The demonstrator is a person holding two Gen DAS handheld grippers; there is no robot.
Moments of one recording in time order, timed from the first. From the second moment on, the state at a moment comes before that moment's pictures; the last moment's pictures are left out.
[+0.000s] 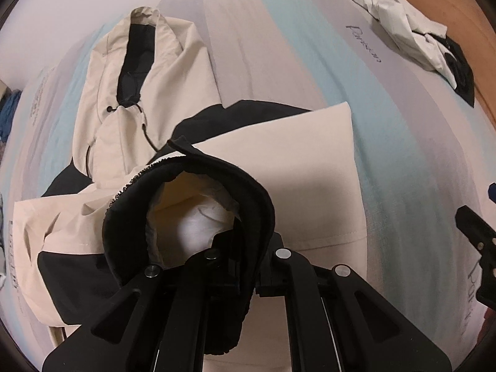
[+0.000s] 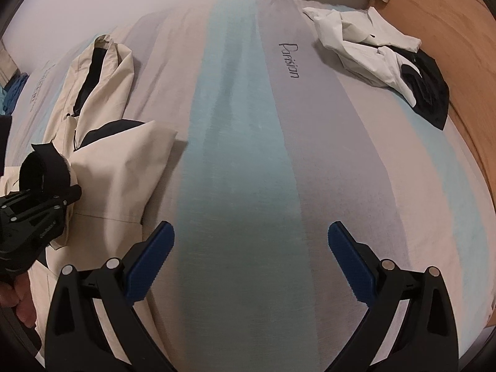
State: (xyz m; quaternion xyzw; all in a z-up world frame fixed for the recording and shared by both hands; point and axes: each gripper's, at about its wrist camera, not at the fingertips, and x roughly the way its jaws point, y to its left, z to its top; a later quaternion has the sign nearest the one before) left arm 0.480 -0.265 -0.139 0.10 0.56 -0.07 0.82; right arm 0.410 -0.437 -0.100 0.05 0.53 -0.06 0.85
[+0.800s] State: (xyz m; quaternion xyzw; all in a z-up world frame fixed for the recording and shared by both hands) left arm 0.476 -0.294 -0.146 0.02 0.58 -0.07 0.81; right arm 0.388 -0.480 -0.120 0.06 0.54 -0.06 0.84
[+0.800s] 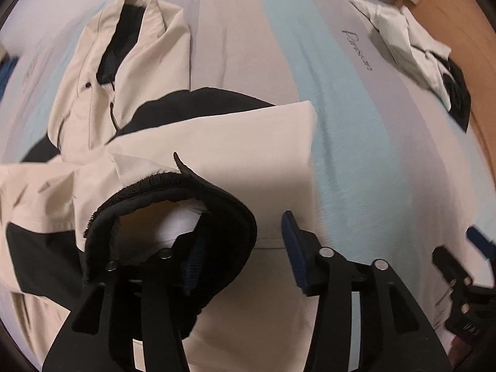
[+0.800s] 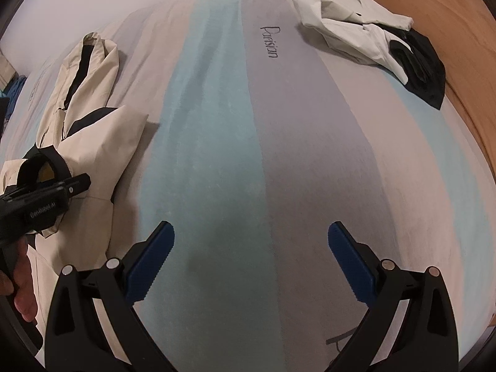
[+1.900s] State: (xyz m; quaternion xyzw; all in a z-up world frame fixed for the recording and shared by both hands) left arm 0.454 -0.357 -0.056 0.07 0.51 -0.12 0.85; right arm 0.367 -0.510 -0.097 0.07 0.53 -0.07 0.84
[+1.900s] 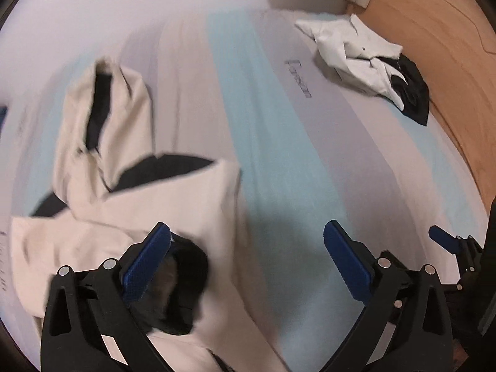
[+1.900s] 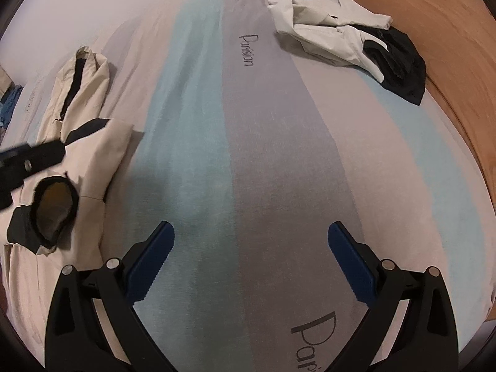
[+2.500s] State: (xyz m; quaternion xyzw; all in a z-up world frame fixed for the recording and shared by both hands) left arm 0.490 -0.160 -0.049 0.07 0.54 -0.06 0.84; right arm 0.432 -0.364 -0.046 0.02 0.50 0.02 0.87
